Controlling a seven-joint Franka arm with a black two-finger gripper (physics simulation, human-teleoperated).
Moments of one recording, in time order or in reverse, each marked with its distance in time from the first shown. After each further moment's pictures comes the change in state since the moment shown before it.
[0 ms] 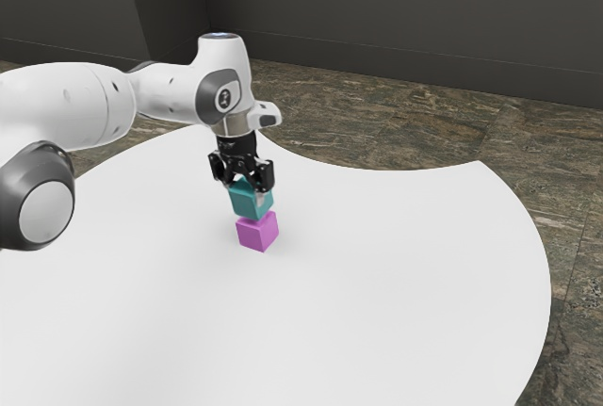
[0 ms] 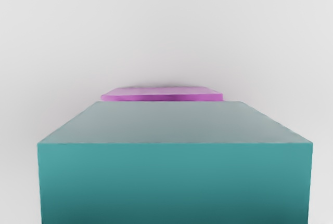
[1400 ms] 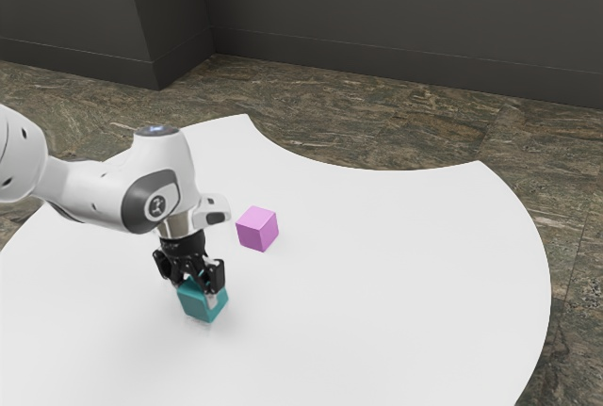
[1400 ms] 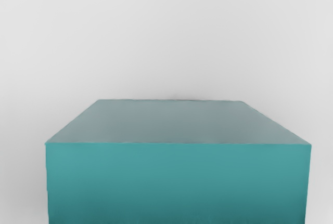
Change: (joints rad) arm -0.136 -0.502 0.069 -0.930 0.018 0.420 -0.076
